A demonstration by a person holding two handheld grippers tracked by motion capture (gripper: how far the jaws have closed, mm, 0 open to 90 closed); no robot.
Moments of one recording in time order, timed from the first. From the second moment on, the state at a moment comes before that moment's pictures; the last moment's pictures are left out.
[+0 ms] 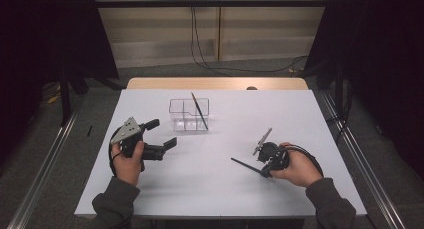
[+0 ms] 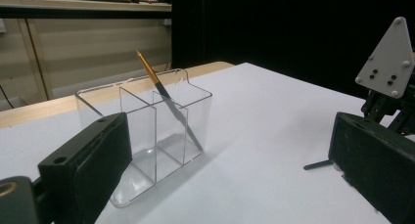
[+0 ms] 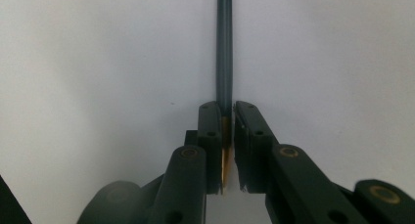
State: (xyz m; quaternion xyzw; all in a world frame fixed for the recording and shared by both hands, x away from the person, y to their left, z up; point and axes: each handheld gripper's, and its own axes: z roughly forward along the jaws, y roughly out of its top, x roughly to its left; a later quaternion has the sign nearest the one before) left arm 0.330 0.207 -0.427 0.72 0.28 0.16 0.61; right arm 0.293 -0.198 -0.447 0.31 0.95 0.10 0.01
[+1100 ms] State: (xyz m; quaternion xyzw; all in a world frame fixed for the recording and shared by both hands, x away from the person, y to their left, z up) left arm 0.337 0.199 -0.430 0.74 0.27 0.12 0.60; right arm 0.300 -0.191 -0.430 0.26 0.96 0.11 0.02
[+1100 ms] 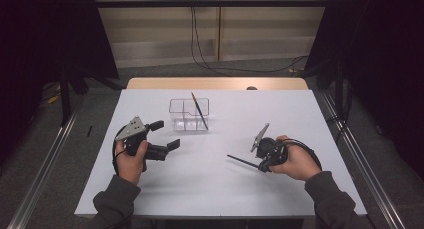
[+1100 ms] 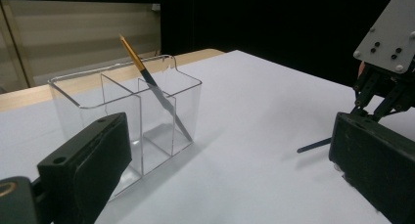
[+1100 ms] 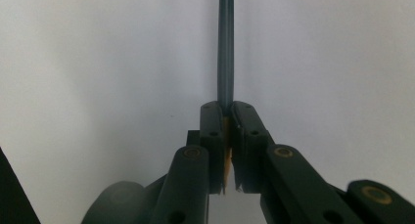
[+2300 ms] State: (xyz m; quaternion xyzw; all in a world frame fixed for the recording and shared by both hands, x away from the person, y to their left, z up) left arm 0.349 0.151 -0.431 0.80 0.23 0.01 0.55; right arm 0.312 -0.174 -0.406 0.23 0.97 0.12 0.03
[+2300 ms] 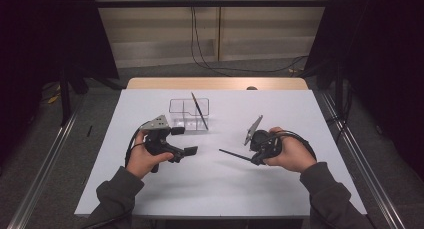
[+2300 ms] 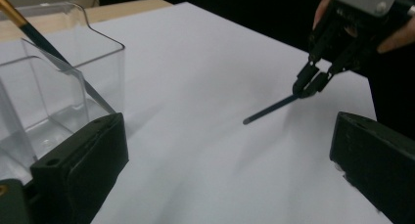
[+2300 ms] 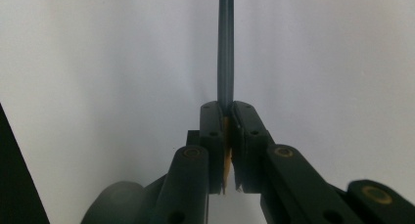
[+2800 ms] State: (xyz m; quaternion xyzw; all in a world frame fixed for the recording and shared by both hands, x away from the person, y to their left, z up) left arm 0.351 0.131 -0.419 0.86 0.19 0.01 0.47; right arm 0.313 -0.171 -0.405 0.22 0.97 0.13 0.03
